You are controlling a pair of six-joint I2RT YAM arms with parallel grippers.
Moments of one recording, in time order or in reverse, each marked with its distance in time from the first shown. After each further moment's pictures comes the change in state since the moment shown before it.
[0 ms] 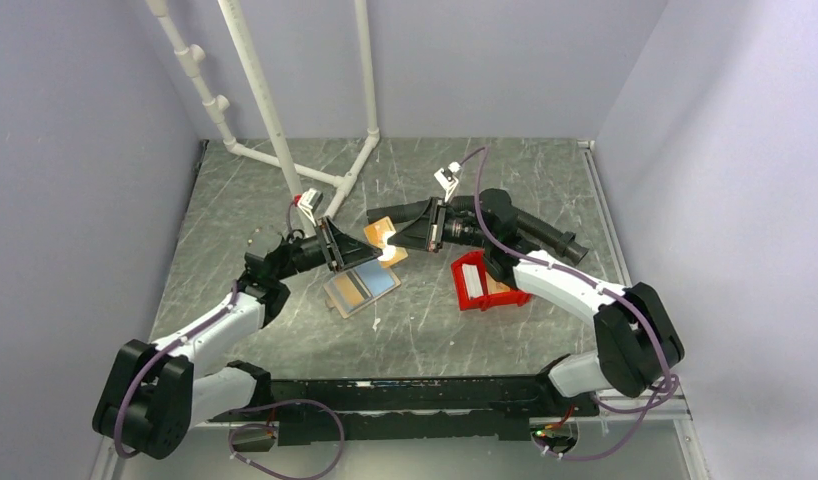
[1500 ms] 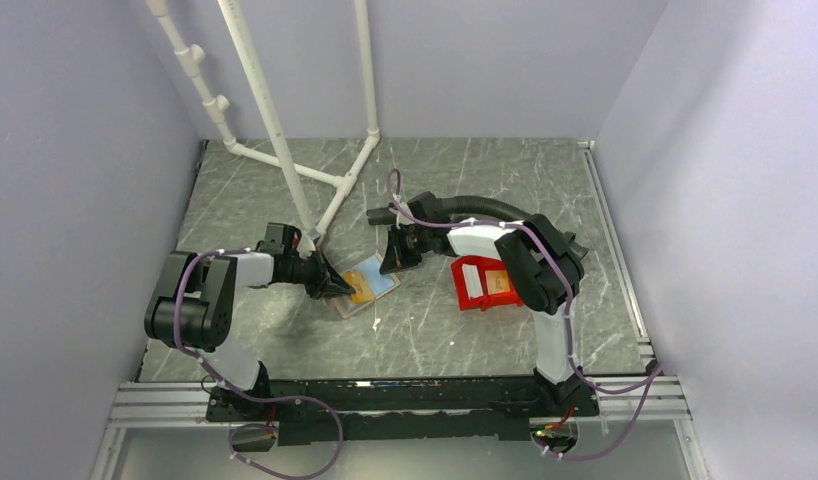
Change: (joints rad) left arm 0.244 0.514 0.164 -0.825 0.009 0.463; right arm 0.062 0.642 0.404 -0.552 0.193 -0.502
